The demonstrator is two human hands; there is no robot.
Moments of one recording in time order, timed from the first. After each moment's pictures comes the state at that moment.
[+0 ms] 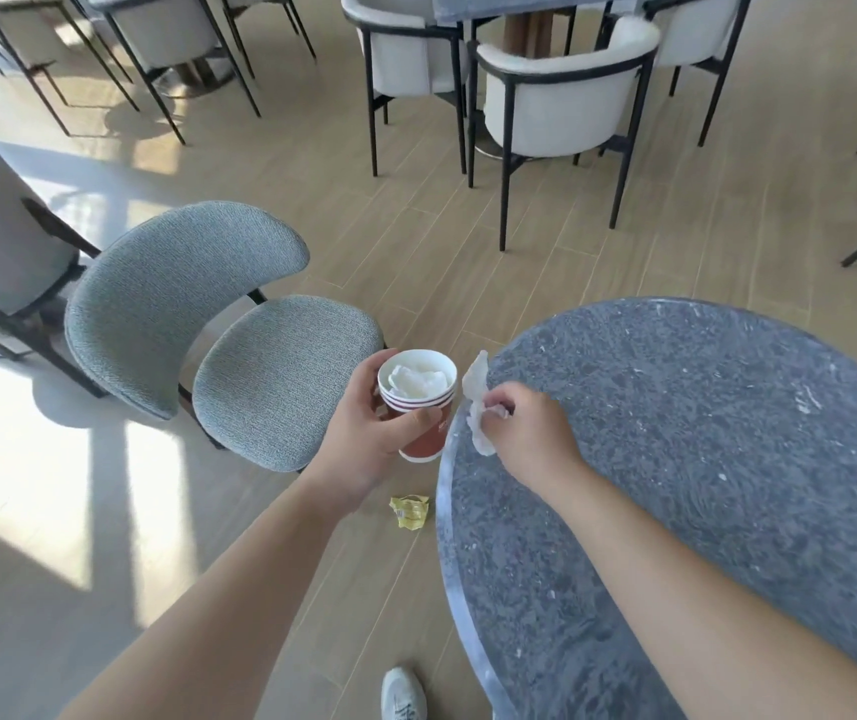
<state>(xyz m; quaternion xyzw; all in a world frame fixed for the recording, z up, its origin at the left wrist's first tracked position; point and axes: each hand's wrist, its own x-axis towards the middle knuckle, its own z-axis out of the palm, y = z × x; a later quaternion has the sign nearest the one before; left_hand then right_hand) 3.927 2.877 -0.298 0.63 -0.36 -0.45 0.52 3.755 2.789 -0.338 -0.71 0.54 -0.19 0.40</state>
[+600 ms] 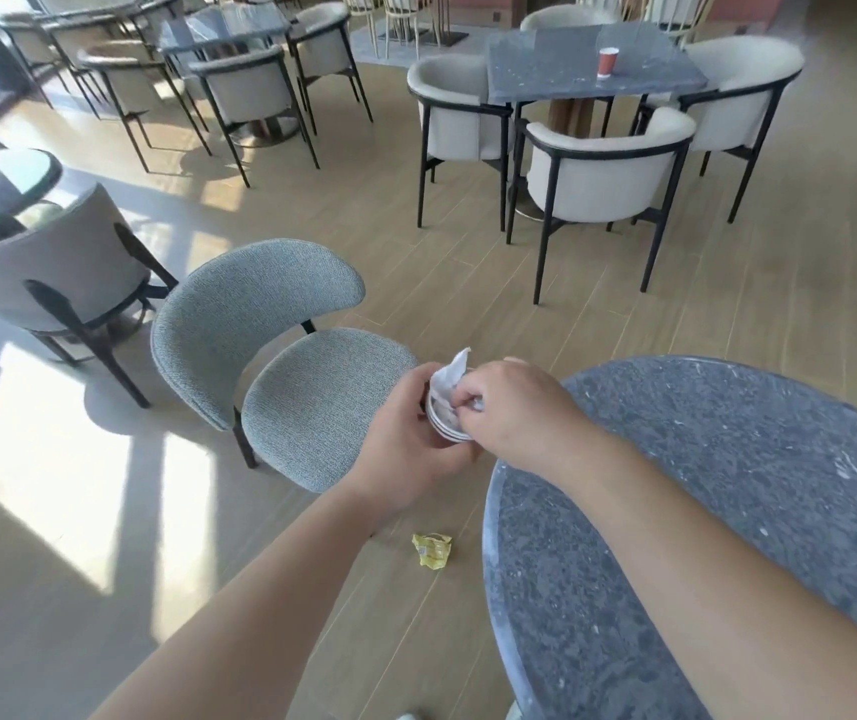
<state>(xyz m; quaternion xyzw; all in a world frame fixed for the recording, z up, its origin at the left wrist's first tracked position) 3.949 2.918 -0.246 0.66 -0.50 -0.29 0.48 3.827 2.826 -0.203 -0.91 0.35 -0.11 0.22</state>
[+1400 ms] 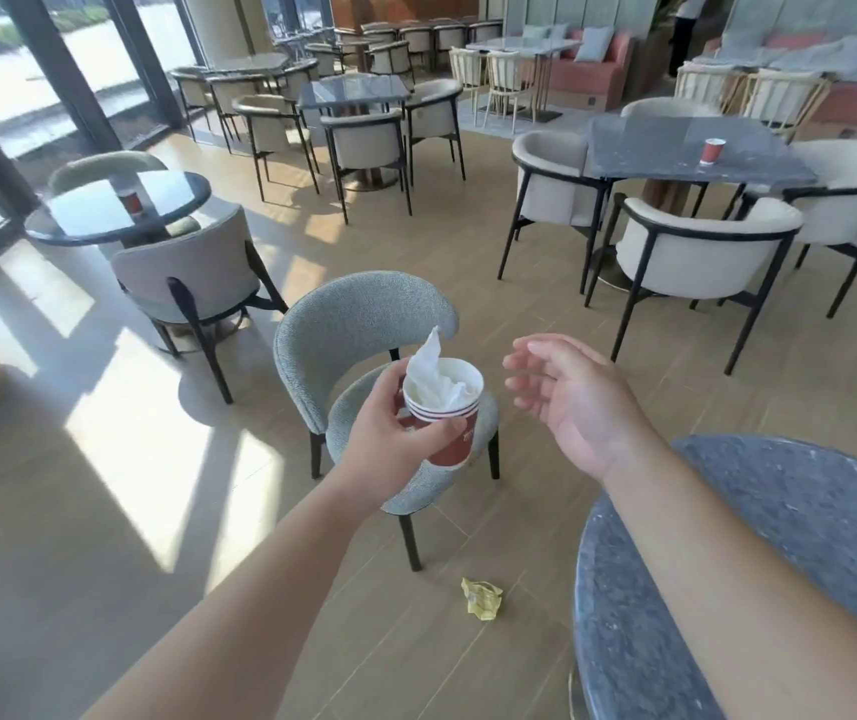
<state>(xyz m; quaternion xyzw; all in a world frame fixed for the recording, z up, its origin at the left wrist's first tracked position) 4.064 3.020 -0.210 0.63 -0.38 -0.28 0.61 3.915 2.889 -0.157 -0.50 0.30 -0.32 0.74</state>
